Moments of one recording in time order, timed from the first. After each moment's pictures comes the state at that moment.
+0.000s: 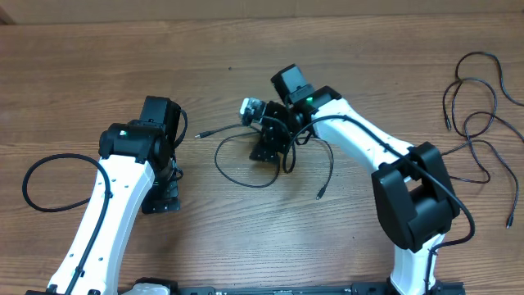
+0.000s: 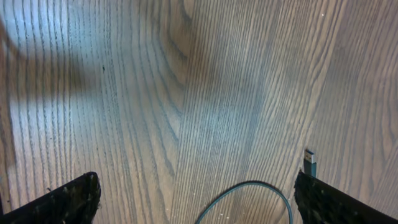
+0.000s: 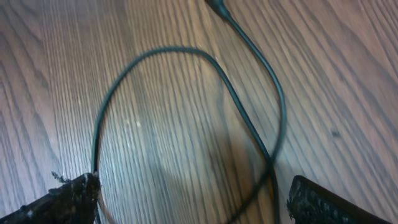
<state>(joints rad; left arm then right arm) -0.15 1.39 1.18 -1.29 -0.20 -1.89 0.54 2.03 1.50 -0.66 -0.47 -0.66</state>
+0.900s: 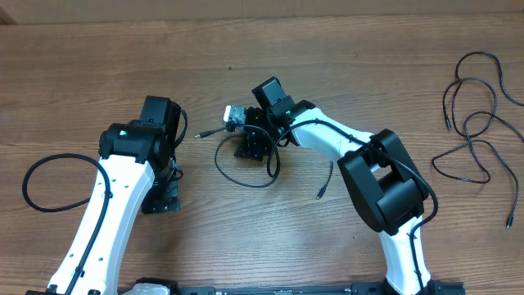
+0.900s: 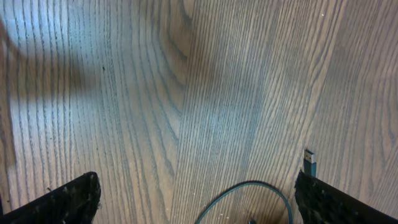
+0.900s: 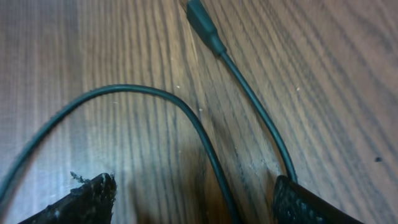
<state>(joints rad) -0.15 1.39 1.18 -1.29 -0.20 -1.89 0.59 2.21 1.50 -0.36 -0.46 -0.67</state>
